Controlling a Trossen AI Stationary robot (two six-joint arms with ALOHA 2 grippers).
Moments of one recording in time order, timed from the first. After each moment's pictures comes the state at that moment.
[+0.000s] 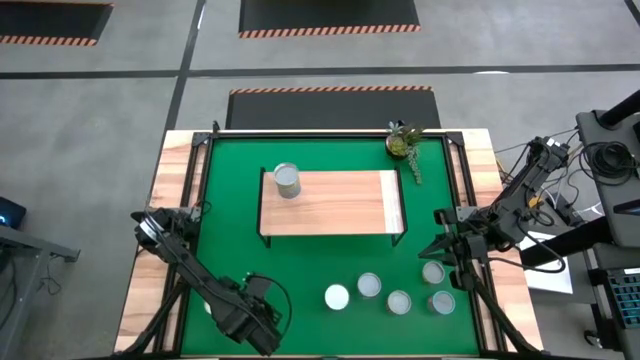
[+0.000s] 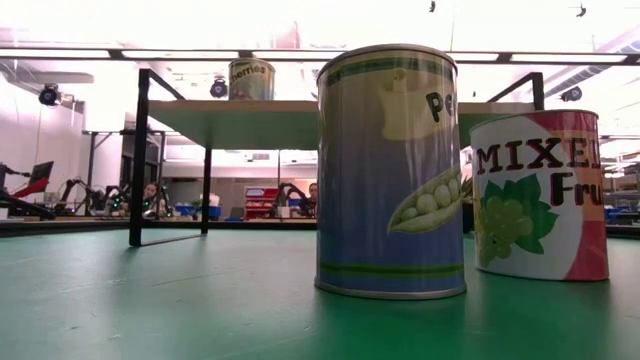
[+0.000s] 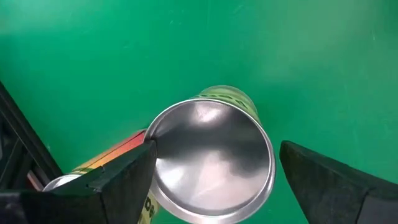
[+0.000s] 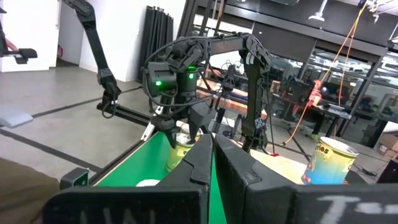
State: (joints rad) left arm -0.76 1.97 1.64 -1.40 -0.09 -1.79; right arm 0.85 0.62 0.40 0.34 0.58 -0.32
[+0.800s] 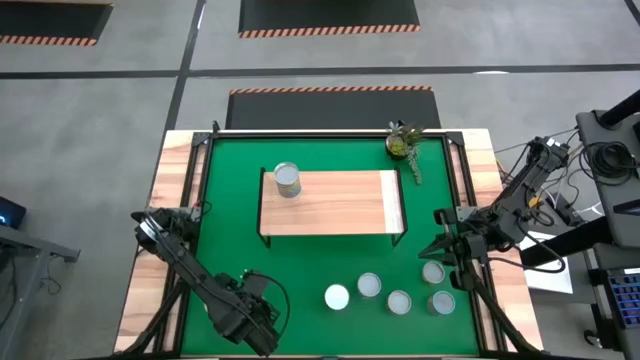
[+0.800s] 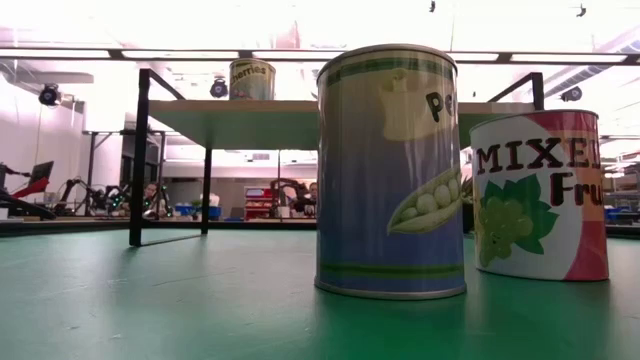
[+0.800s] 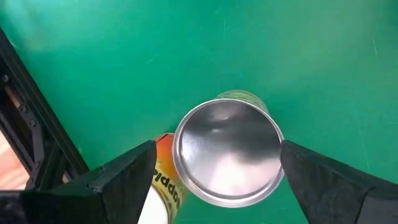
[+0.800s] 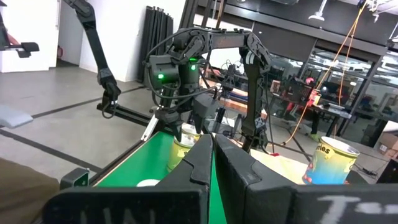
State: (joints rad) left arm -0.76 1.97 1.72 -1.52 -0.11 -1.78; right arm 0.85 0.62 0.40 0.34 0.58 -0.32
